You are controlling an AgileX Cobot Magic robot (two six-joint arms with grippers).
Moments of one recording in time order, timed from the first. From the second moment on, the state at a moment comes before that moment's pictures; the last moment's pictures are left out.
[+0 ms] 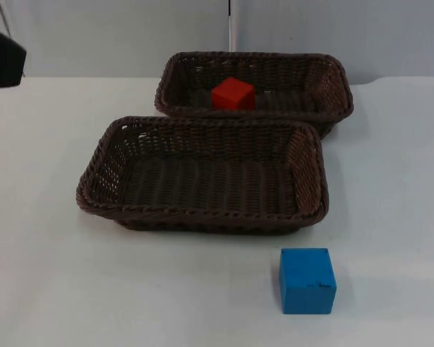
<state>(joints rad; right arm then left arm) 0.06 0.00 -0.52 -0.02 1.08 0.00 -0.38 0.78 -0.69 -0.09 0.62 0.10</state>
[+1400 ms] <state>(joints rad) 0.06 0.00 -0.52 -0.02 1.08 0.00 -0.38 0.40 -0.58 -0.07 0.80 0.09</state>
